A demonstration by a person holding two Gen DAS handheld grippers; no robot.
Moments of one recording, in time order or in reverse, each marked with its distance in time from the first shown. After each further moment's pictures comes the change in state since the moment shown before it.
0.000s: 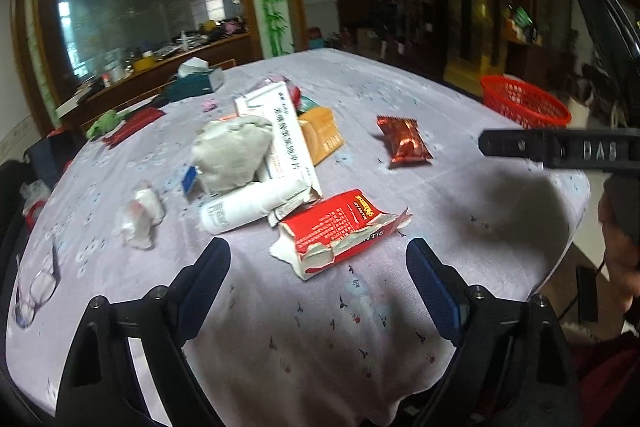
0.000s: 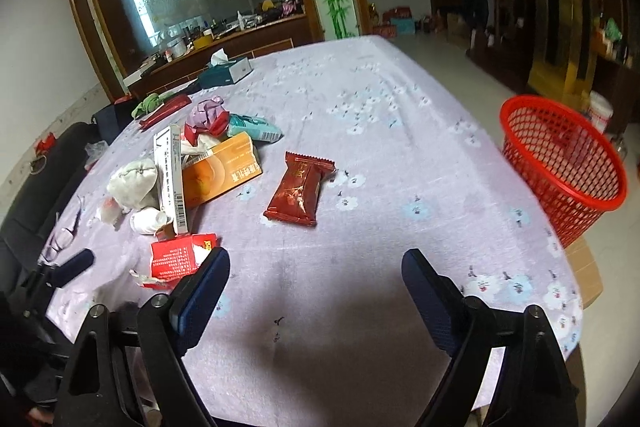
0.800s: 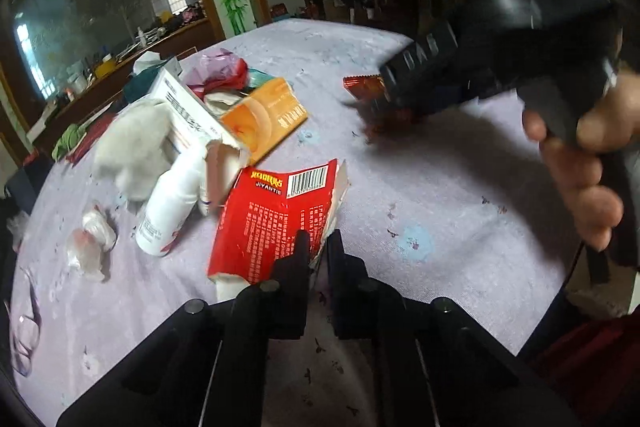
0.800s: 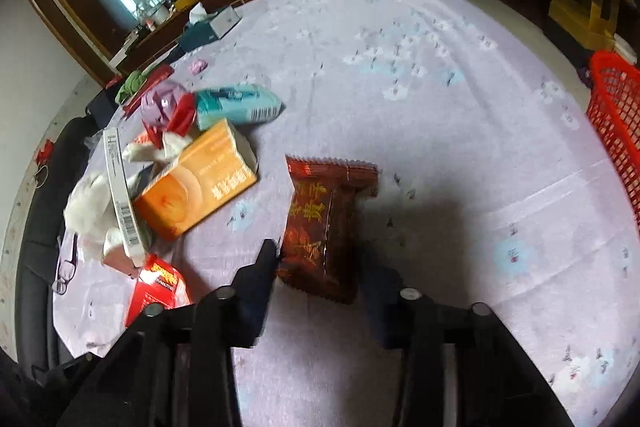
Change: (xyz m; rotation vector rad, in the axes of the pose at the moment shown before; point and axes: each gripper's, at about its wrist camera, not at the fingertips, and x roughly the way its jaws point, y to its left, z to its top) left arm 0.050 -0.019 0.005 0.104 0.088 -0.060; right arm 0.108 0.005 0.046 0.105 0.238 0.070
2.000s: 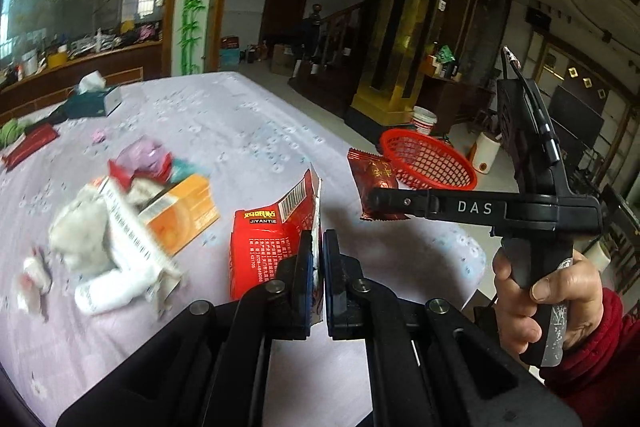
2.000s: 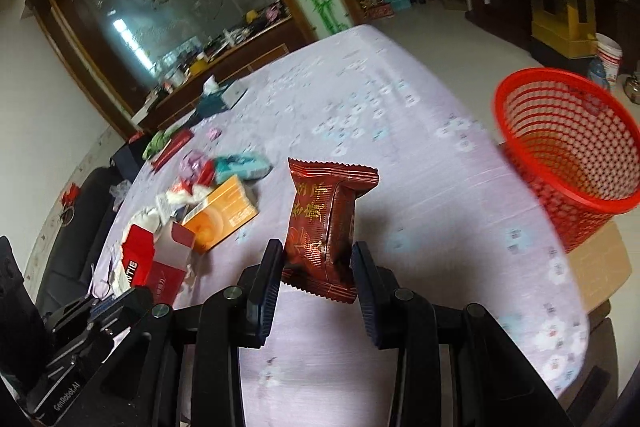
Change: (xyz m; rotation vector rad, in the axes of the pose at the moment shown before) left arm -0.037 -0.010 0.083 -0.141 -0.175 -0.340; right arm -0.109 -0.057 -0.027 0.066 -0.229 0.058
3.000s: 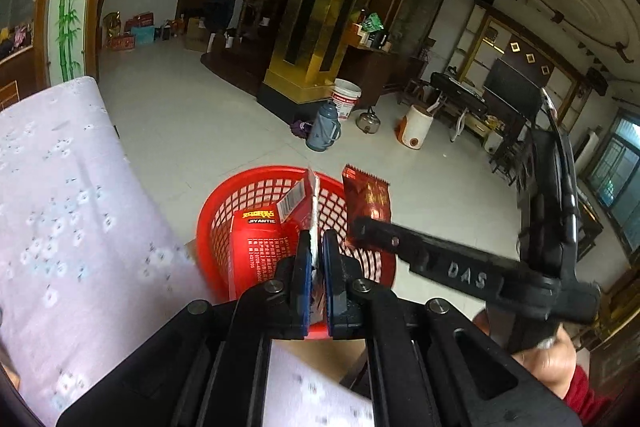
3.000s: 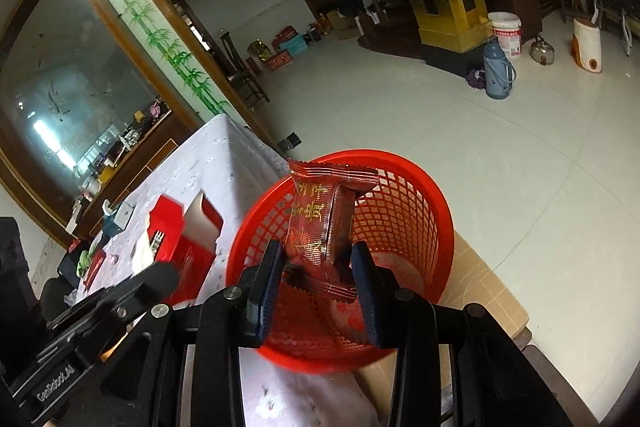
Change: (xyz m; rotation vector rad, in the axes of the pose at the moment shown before) left arm 0.230 -0.163 0.122 0.047 0.130 -0.276; right arm -0.071 -0.203 0.080 0.272 -0.173 -0.218
